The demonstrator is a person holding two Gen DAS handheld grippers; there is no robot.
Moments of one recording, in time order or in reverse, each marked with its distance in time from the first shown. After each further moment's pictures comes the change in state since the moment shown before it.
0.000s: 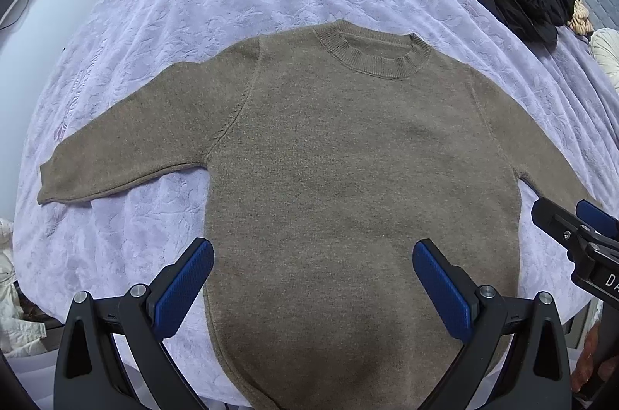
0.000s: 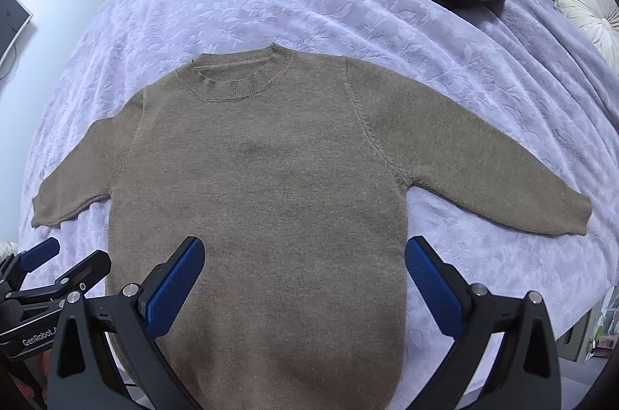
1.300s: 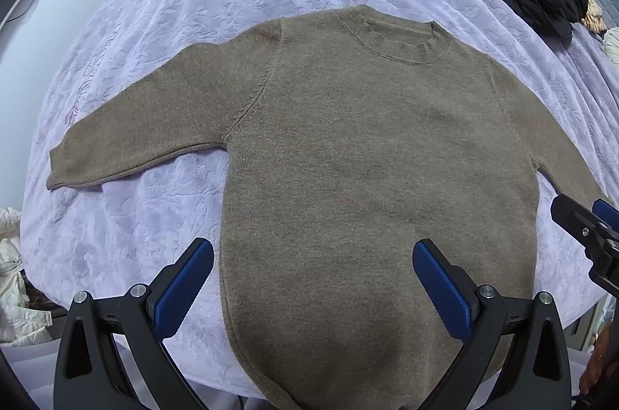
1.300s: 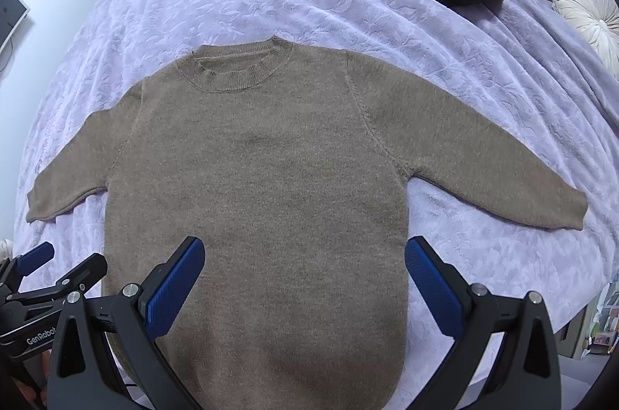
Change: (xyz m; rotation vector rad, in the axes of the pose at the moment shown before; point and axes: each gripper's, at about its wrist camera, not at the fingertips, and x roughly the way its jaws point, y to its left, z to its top) left arm 0.005 0.014 -0.010 -0.021 0.038 0.045; right arm -0.001 0.007 -0.005 -0.005 0.013 -0.026
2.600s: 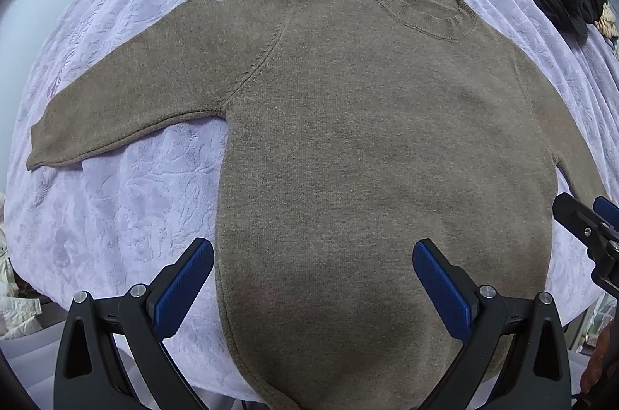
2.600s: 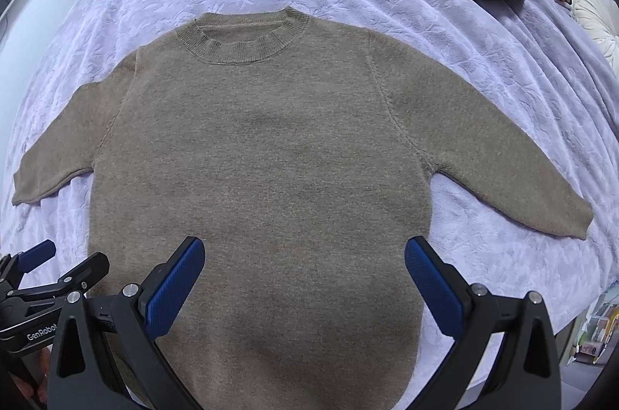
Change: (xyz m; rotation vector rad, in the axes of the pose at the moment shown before) left arm 0.042 0.022 -0.002 -0.036 0.093 -0.047; right arm 0.035 0.028 0.002 -0.050 0.079 -0.041
